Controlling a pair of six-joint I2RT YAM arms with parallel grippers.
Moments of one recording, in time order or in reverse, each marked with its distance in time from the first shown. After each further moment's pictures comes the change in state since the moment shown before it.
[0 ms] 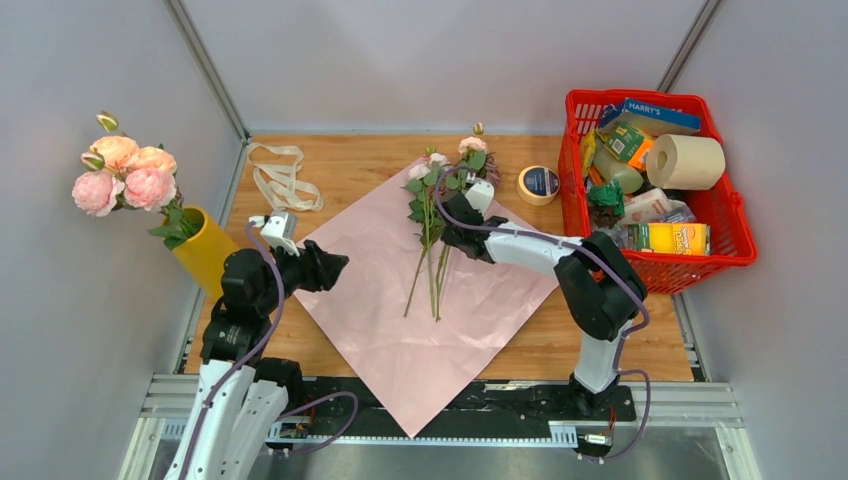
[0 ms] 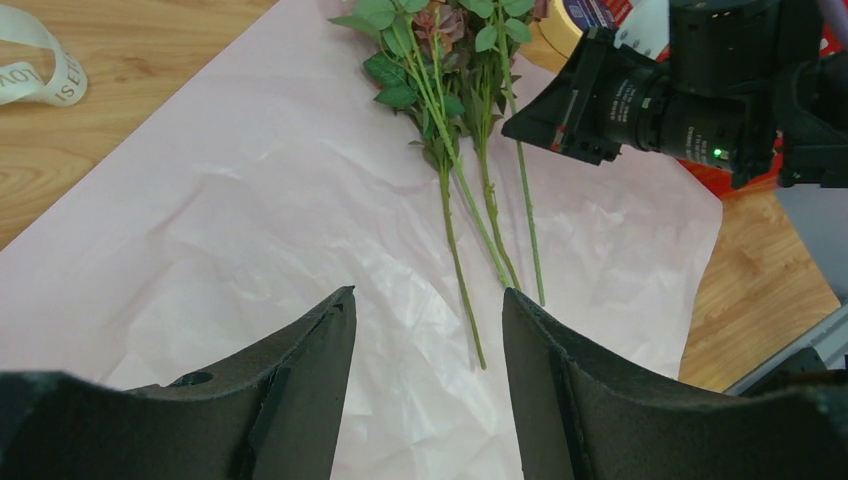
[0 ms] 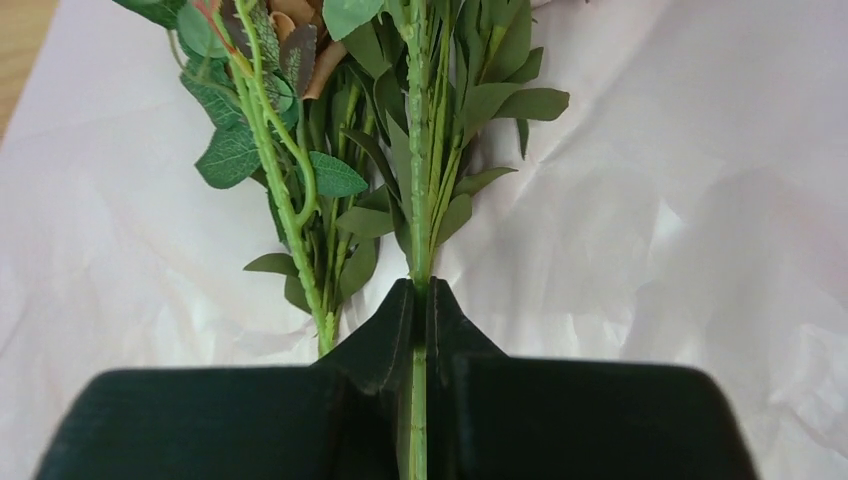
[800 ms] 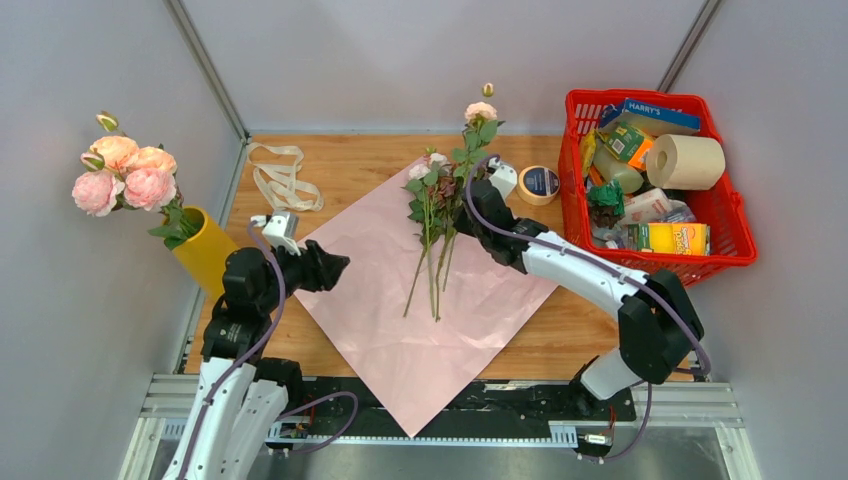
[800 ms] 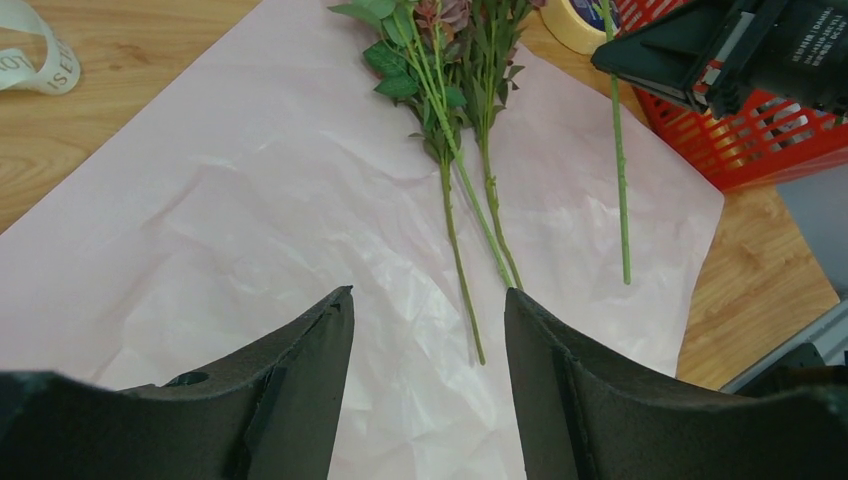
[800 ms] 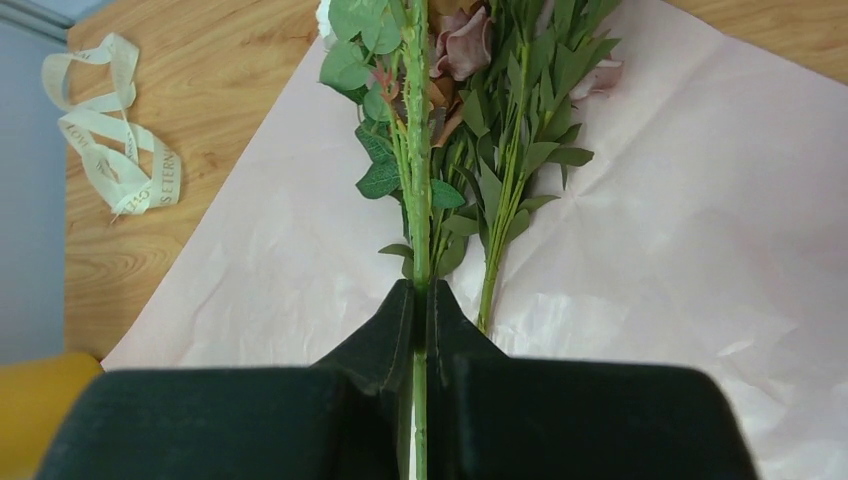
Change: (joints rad) left arm 0.000 0.010 -0.003 -0.007 0.001 0.000; right arm 0.000 -0.322 -0.091 0.025 -0.024 -0.010
